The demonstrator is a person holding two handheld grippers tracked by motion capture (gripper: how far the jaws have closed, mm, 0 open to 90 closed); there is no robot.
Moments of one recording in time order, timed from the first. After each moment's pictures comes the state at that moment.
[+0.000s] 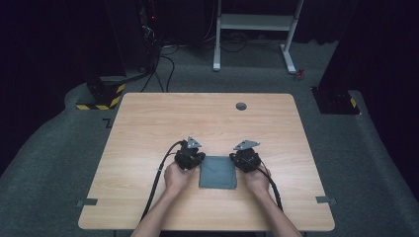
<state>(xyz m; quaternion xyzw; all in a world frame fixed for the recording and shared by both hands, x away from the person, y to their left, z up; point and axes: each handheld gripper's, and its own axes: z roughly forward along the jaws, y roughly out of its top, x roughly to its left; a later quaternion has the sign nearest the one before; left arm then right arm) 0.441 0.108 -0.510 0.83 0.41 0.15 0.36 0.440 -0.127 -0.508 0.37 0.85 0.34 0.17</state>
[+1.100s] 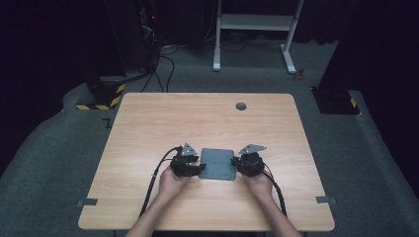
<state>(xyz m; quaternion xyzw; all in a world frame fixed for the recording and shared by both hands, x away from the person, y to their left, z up) 0.417 0.129 -0.521 0.83 0.38 0.12 0.39 0.431 -0.144 -0.521 0.37 0.84 0.37 0.14</state>
